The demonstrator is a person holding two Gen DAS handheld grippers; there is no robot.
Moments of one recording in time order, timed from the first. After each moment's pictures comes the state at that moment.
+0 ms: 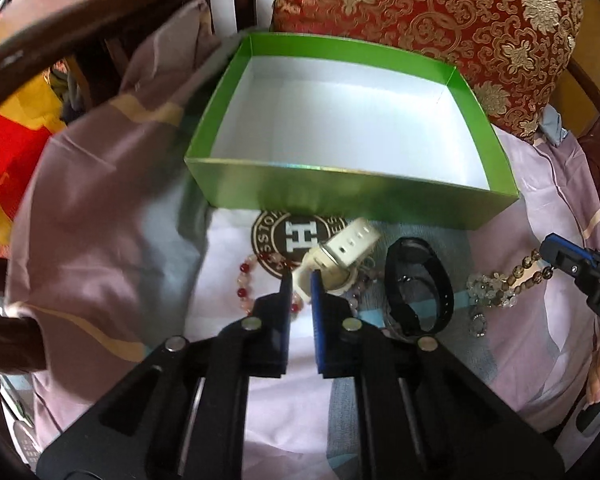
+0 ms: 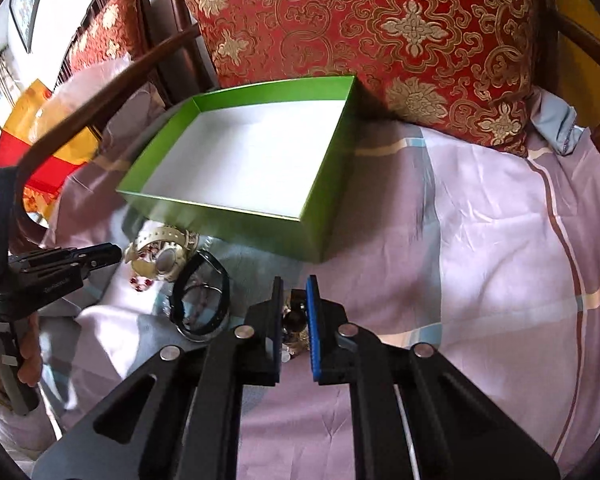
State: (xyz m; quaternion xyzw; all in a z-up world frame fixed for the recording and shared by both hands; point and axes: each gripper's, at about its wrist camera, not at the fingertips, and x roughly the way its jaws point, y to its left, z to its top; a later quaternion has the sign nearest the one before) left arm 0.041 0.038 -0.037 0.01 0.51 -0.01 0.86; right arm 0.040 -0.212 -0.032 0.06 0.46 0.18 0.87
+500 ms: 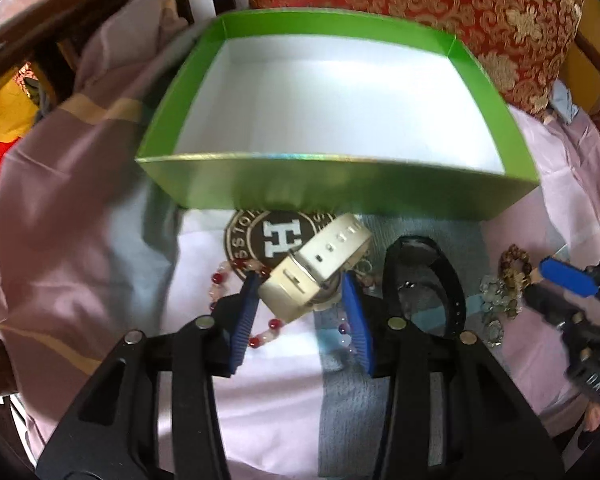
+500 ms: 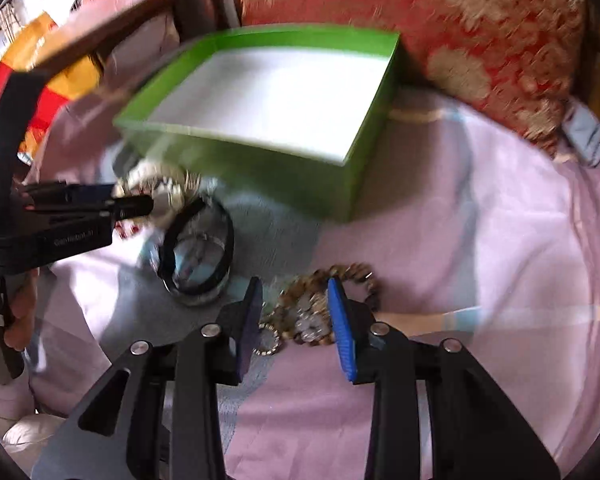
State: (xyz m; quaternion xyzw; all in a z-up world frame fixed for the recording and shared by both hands) left arm 0.062 0.020 -0.070 0.03 0.54 -0.01 0.84; right arm 0.042 -0.174 -0.069 -0.02 0.52 0.19 0.83
